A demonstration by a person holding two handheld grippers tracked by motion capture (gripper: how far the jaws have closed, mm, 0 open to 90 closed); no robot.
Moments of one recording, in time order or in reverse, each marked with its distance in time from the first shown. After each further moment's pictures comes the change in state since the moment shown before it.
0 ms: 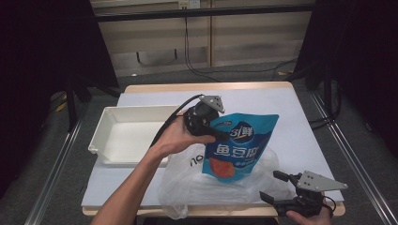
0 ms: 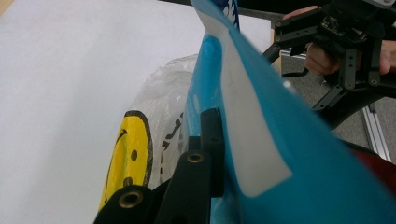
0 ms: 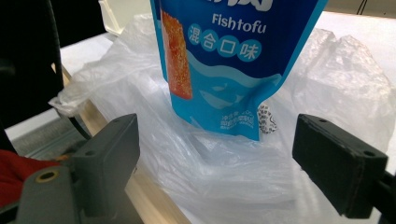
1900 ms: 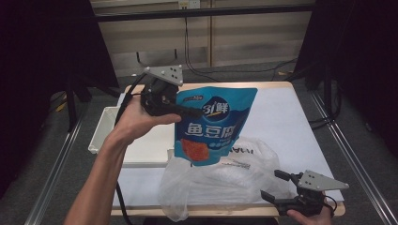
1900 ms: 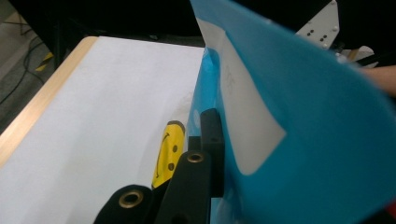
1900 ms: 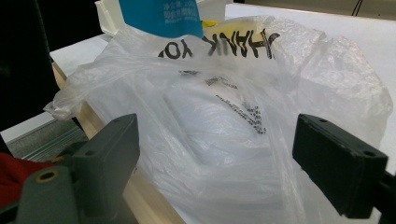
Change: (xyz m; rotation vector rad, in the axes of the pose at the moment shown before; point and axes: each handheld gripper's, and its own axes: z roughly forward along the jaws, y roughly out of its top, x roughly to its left) left arm -0.005 -0.002 -0.114 -0.146 0.087 0.033; right arm -0.002 0.000 0.000 -0.003 -0.014 -0.005
